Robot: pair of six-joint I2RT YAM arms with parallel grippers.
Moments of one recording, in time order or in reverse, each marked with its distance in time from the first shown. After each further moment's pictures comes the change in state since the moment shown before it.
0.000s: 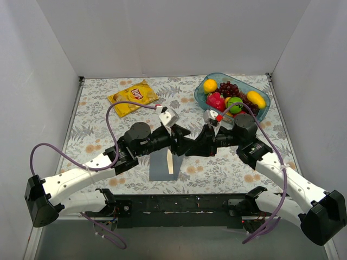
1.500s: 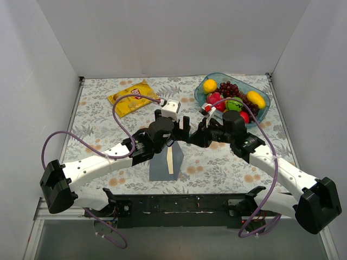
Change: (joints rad) left arm -0.013 0.224 0.139 -0.220 -0.657 -0.110; right arm 0.011 0.121 0.048 -0.230 0.493 -0.043
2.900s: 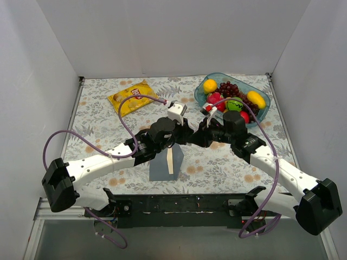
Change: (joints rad) left arm 0.000 0.025 -0.021 0.074 0.235 -0.048; right arm 0.000 -0.010 0.000 -0.014 0.029 0.014
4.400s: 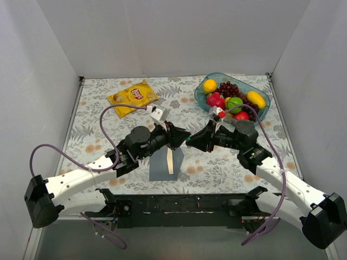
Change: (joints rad) left arm 0.022 -0.228 -0.196 0.218 0.124 -0.072; right arm 0.002 -0.156 -0.148 0.310 -0.133 0.130
